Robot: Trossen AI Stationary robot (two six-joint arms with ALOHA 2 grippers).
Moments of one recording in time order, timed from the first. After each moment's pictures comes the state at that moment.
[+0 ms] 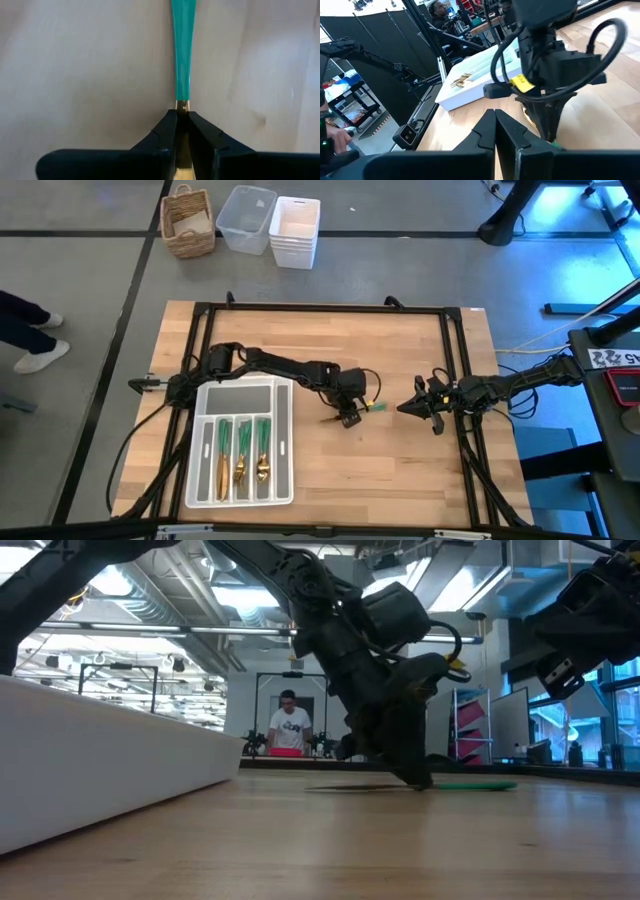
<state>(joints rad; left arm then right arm) 0.05 2.28 1.67 -0.40 0.21 -0.40 0.27 0.27 0.01 0.17 0.06 0.47</state>
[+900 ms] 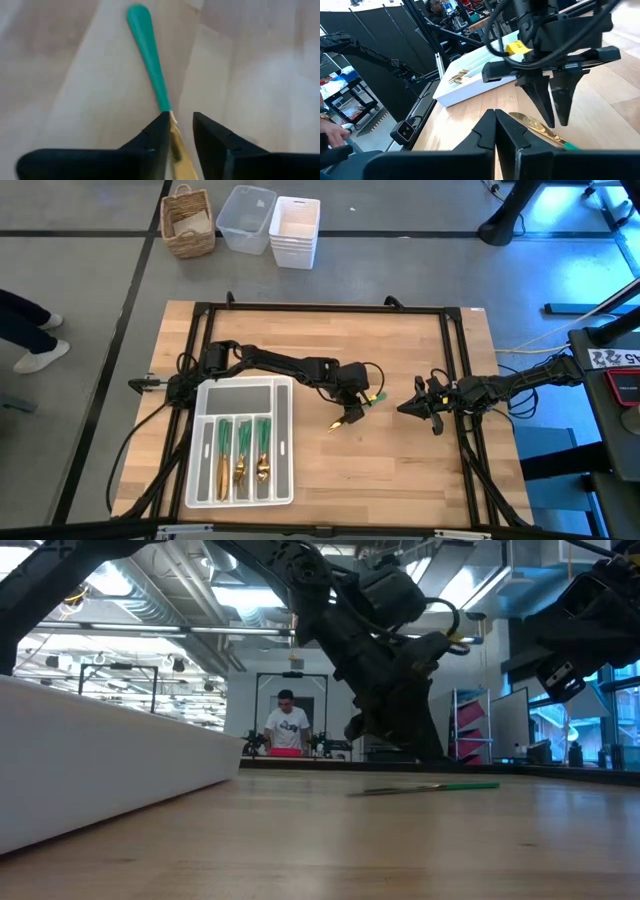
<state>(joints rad) 0.05 2.24 1.67 -0.35 0.16 -0.36 0.27 0.28 0.01 0.15 0.06 0.46</state>
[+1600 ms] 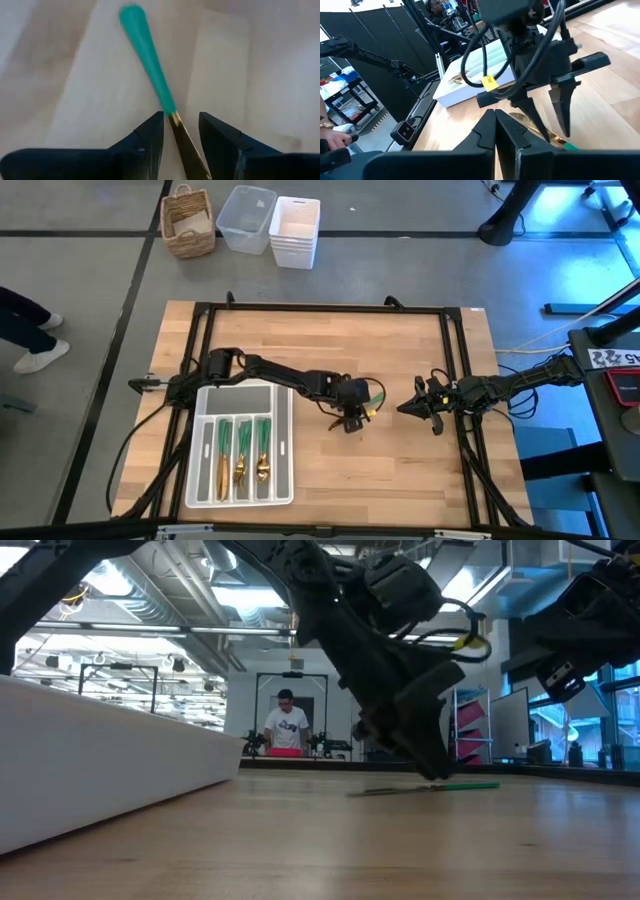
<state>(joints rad) -0.02 2.28 1.67 -0.32 -0.06 -0.22 0.27 0.28 0.01 0.16 0.06 0.46</state>
